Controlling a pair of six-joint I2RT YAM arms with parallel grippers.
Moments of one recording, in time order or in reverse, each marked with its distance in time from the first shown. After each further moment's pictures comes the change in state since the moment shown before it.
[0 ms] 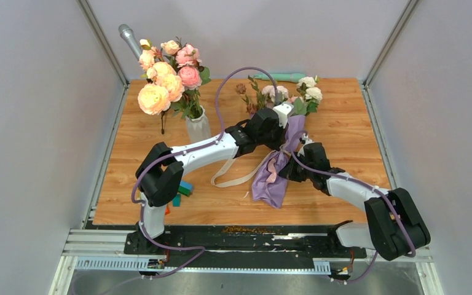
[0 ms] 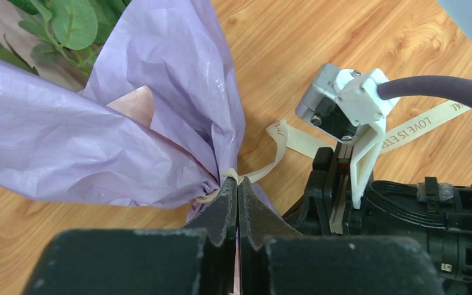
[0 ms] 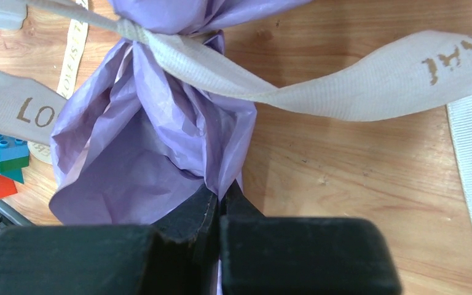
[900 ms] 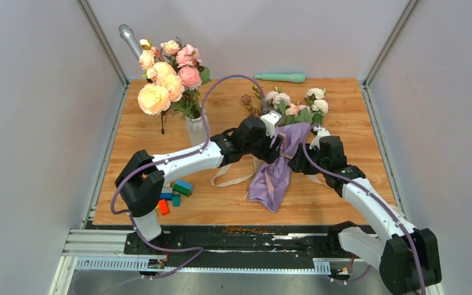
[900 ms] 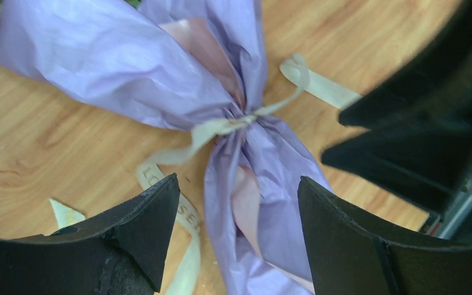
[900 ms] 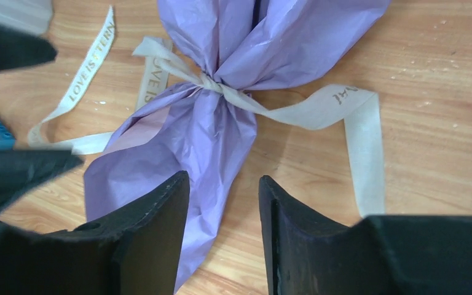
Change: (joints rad) left arm -0.003 -0.165 -0.207 -0.017 -0.018 0.022; right arm -0.077 -0.314 0.104 -0.320 0.045 -0.220
